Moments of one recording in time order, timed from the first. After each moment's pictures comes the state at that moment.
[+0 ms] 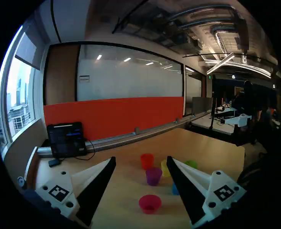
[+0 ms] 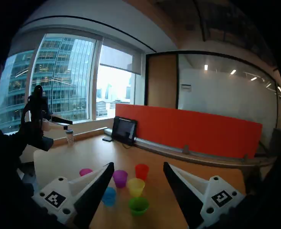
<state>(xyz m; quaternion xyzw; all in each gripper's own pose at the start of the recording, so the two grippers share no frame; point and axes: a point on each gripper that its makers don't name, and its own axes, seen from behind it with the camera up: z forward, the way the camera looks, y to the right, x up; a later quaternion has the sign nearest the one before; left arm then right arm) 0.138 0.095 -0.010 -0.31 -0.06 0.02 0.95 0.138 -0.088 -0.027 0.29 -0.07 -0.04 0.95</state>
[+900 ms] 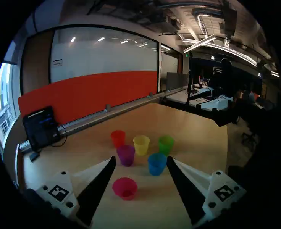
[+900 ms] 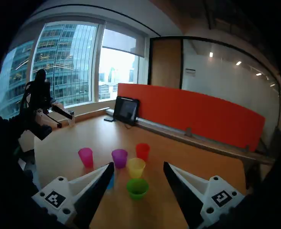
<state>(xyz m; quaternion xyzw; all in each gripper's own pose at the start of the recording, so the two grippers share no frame) 0.072 0.157 -0.048 -0.41 -0.15 0.08 0.89 0.078 -0.074 -0.034 0.30 -0.15 -0.07 0.94</state>
